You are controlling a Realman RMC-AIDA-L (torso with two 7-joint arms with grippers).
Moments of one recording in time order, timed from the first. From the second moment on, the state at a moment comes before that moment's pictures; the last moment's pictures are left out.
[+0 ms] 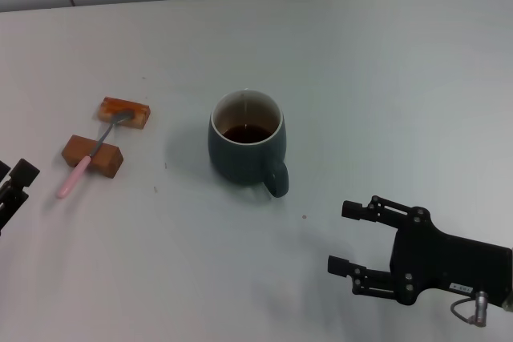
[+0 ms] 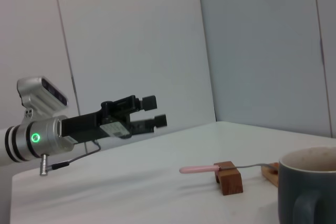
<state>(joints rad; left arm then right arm) -0.12 -2.06 0.03 0.16 1.91 1.73 -1.08 0.35 2.08 -0.56 -0.23 -2.01 -1.67 0.70</state>
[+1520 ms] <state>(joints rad) -0.15 -2.07 0.00 0.08 1.92 1.50 -1.39 0.39 2.08 -0.59 -0.22 -2.02 -1.61 0.73</state>
